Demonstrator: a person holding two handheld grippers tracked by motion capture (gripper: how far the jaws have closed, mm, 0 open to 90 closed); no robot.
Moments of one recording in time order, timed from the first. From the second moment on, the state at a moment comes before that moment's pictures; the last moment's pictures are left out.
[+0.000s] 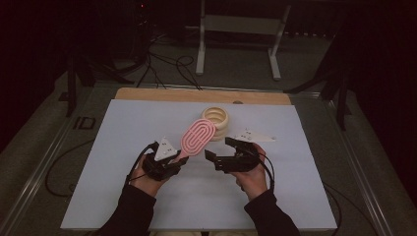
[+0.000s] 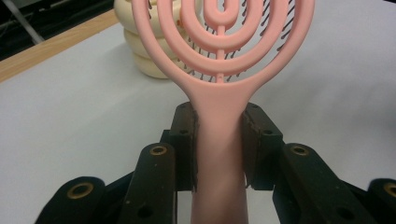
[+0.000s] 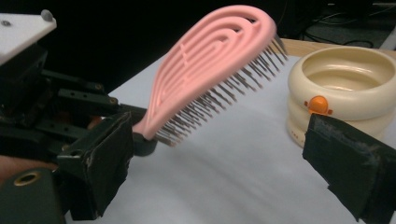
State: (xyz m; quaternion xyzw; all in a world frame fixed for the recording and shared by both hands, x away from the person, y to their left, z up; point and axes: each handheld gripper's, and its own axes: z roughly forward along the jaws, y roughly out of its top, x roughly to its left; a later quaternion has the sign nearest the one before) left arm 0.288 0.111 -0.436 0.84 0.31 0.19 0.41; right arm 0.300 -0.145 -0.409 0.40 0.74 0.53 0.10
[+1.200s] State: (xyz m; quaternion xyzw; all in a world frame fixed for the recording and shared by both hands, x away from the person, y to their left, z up) left arm 0.277 0.101 -0.431 0.83 0.29 0.19 0.43; right arm 0.316 -0.123 -0.408 0.40 0.73 0.55 0.05
